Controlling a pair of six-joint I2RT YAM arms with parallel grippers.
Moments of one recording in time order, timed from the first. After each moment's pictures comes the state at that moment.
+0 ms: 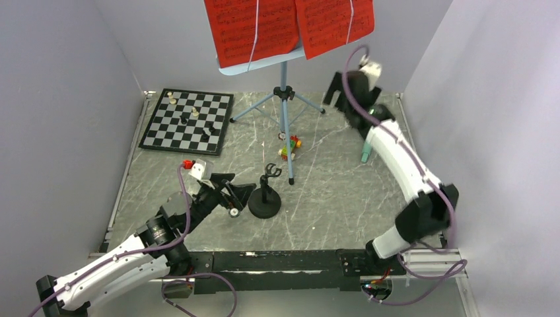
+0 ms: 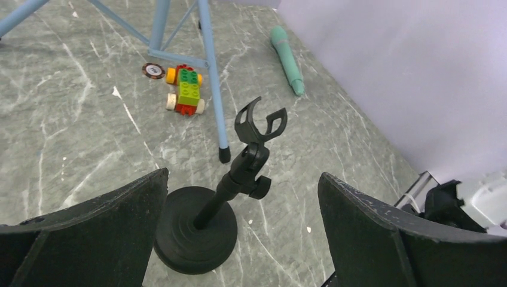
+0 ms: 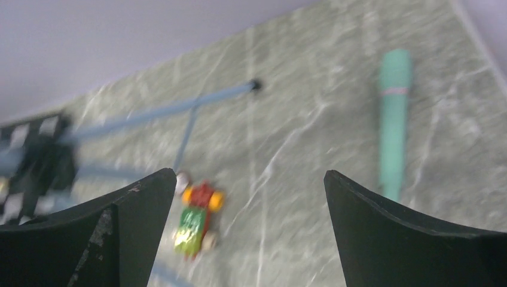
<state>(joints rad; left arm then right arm) -0.92 0.46 0.42 0.04 -0.26 -0.46 0.25 1.61 1.61 -0.55 0.41 0.50</state>
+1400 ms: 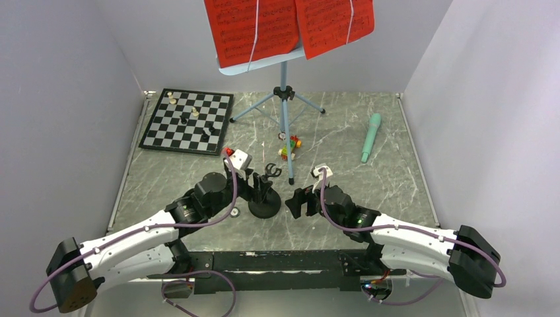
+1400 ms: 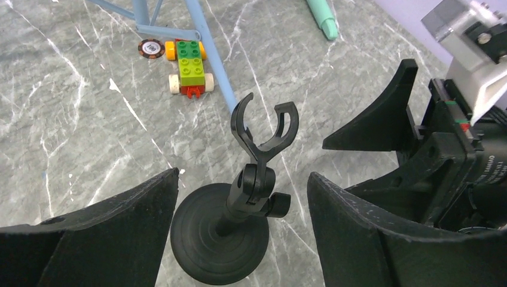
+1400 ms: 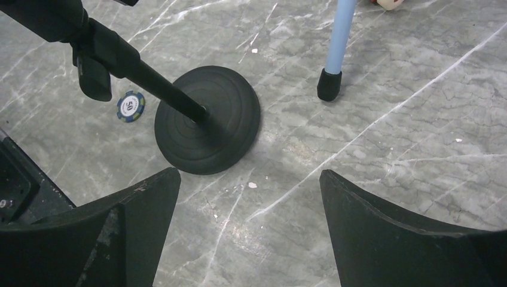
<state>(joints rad) -0.92 0.87 0.54 0.13 -0.20 -0.28 0.97 0.93 0.32 0.20 0.24 0.45</state>
